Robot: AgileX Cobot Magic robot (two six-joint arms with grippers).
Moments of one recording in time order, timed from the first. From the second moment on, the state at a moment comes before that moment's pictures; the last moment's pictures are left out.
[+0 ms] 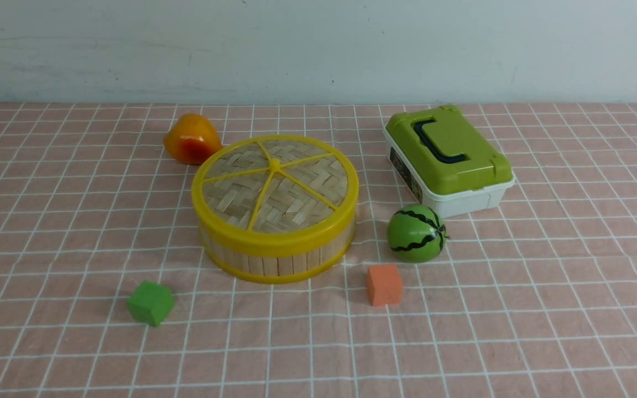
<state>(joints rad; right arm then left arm) -0.11 -0.01 0.02 0.01 0.39 0.10 -0.06 -0.01 0.03 -0.06 0.40 -0.13</state>
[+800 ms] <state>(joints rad) -0.11 -0.01 0.02 0.01 0.39 0.10 -0.06 -0.01 0.03 -0.06 0.22 -0.13</state>
